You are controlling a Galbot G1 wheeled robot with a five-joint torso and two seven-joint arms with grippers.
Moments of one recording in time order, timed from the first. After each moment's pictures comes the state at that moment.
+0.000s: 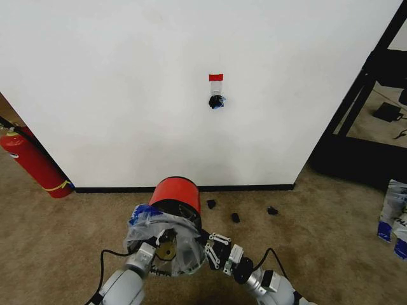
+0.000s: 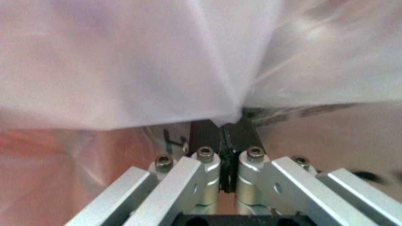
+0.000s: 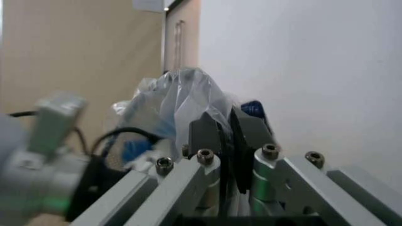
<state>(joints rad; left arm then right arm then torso) 1.41 -1.01 -0.16 -1.95 0.00 0.18 -0.22 -1.23 1.08 -0.08 1.67 0.45 0.80 -0.49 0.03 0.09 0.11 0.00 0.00</state>
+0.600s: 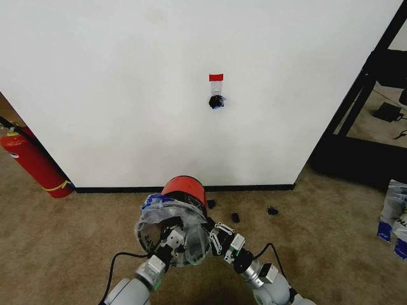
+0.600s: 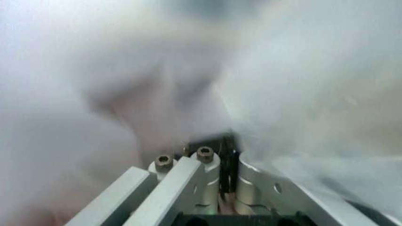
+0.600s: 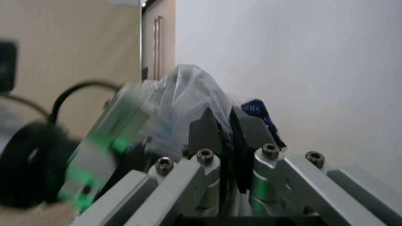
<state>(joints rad) 1.39 -1.04 -0.11 -1.96 0.00 0.01 -0.07 -1.22 1.13 -0.07 1.57 0.43 0.82 -0.44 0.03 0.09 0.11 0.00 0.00</state>
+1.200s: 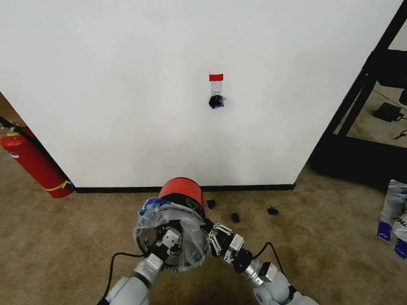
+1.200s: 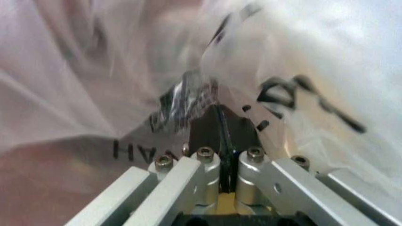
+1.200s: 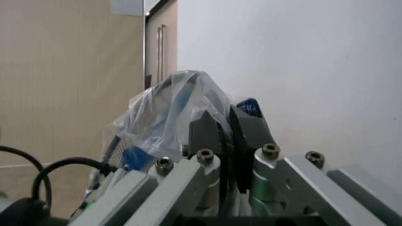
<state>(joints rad) 1.40 -1.04 -0.08 -1.87 0.05 0.00 -0.08 -1.19 1.12 -0.08 1.59 0.48 0.82 -0.46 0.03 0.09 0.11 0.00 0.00</state>
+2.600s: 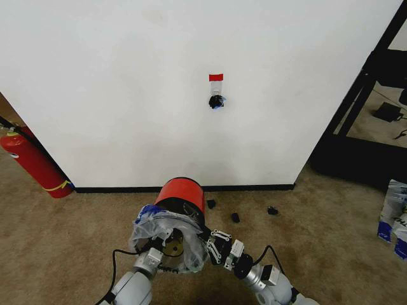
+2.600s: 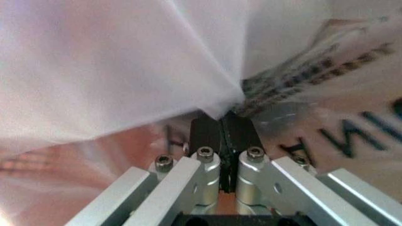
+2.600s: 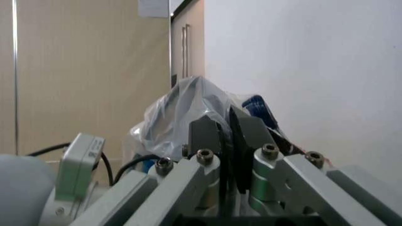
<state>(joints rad) 1.34 -1.06 -0.09 -1.78 0.11 0.06 -0.29 -1.21 1.09 -0.09 1.62 0.56 0.81 -0.60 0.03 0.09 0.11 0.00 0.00</state>
